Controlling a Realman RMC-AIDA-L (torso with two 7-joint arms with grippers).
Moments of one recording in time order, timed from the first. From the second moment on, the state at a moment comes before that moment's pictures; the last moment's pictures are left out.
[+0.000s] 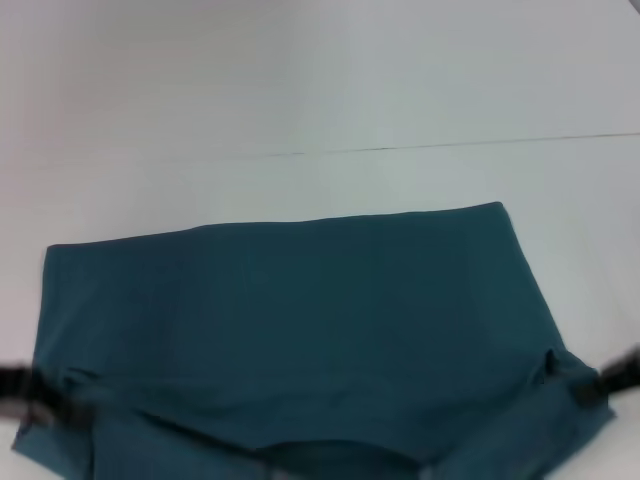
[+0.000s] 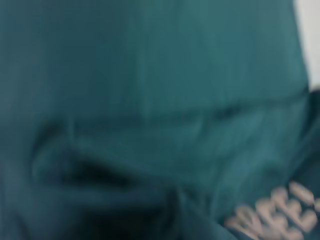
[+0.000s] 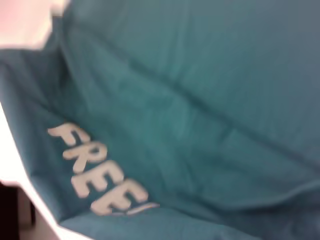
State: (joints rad) left arm -0.68 -1.99 0.51 0.98 2.66 2.01 -2.48; right arm 0.57 1.98 -0.72 -1.12 -2.49 -1.98 2.29
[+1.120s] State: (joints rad) left arm -0.74 -2.00 0.58 0.91 2.59 1.39 -2.52; right arm 0.71 1.97 -0.60 -0.89 -2.44 -1.42 2.35
